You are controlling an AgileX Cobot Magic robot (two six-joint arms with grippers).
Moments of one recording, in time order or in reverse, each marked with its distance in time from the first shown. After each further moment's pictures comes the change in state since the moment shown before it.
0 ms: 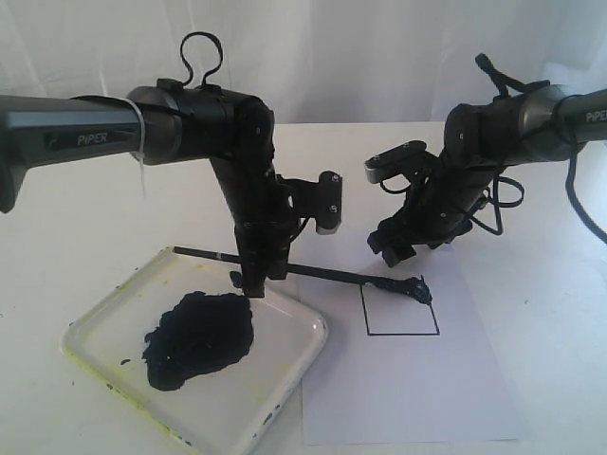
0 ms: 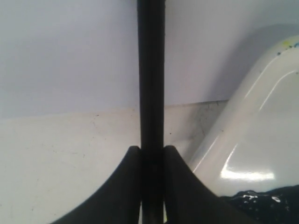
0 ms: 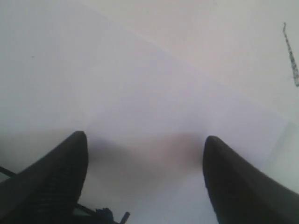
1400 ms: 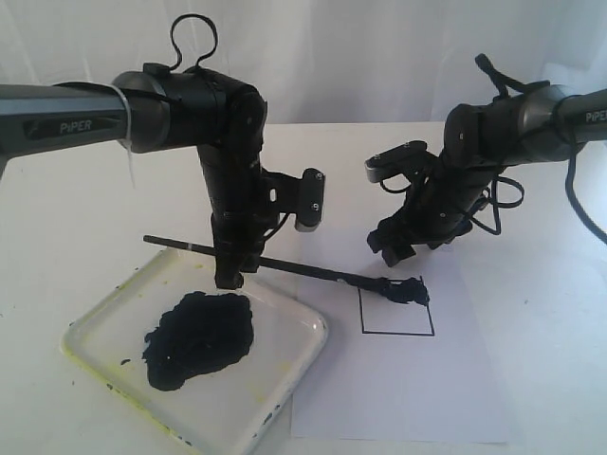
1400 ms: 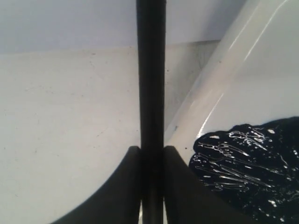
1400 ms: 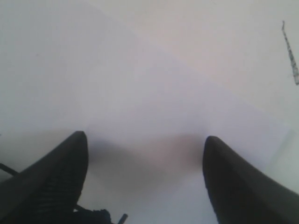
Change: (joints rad) left arm 0.007 -0.030 0.000 0.135 0.100 -0.044; right arm 0.000 0.002 0.000 0.000 0.000 0.016
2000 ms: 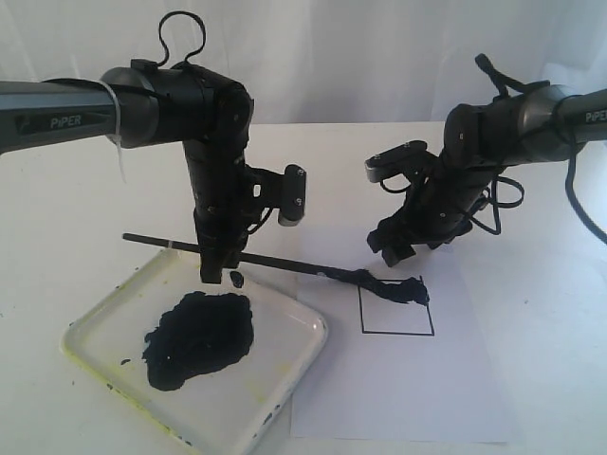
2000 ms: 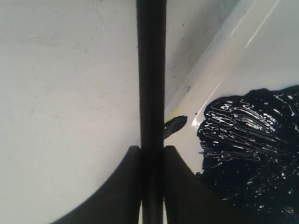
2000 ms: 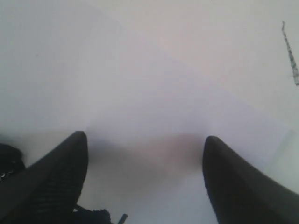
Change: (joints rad) left arm 0.033 0.000 0.000 0.049 0.028 -0.047; right arm 0.000 0.000 0.000 0.000 -0.002 0.000
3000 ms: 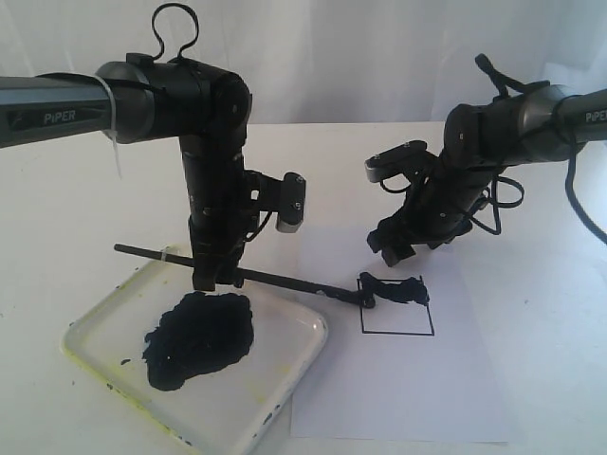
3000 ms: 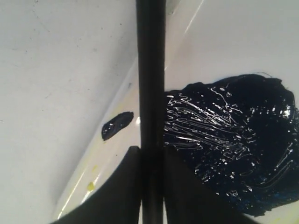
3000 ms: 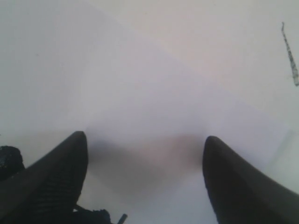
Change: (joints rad) left arm 0.001 -0.015 0.000 -0.076 0.121 0.045; right arm 0.000 0.000 0.000 0.000 0.000 0.000
